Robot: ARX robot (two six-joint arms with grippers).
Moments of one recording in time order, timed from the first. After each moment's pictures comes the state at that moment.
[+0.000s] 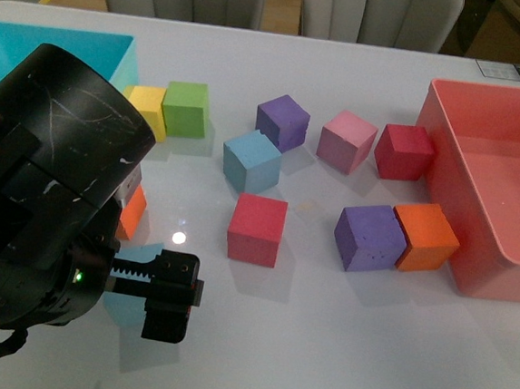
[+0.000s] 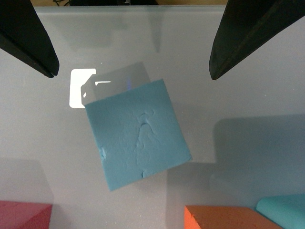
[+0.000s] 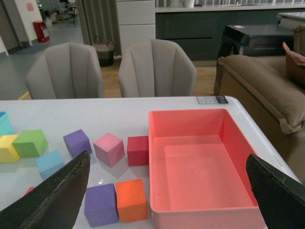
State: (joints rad) left arm -0.52 1.90 0.68 0.06 -0.15 -0.43; right arm 0.00 0.00 0.02 0.00 0.00 0.00
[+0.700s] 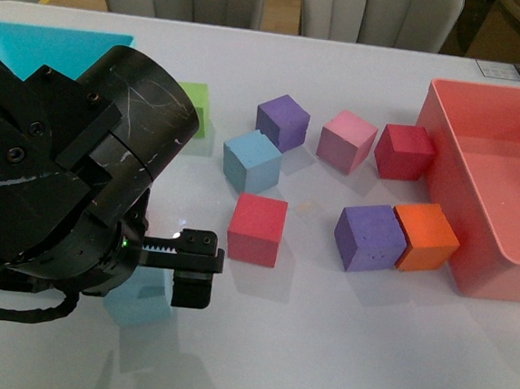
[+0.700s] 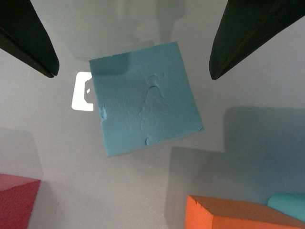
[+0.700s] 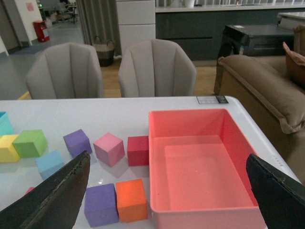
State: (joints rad) left arm -0.50 2.04 0.85 -0.04 -0.15 -0.51; right arm 0.00 0.00 0.02 0.00 0.00 0.00
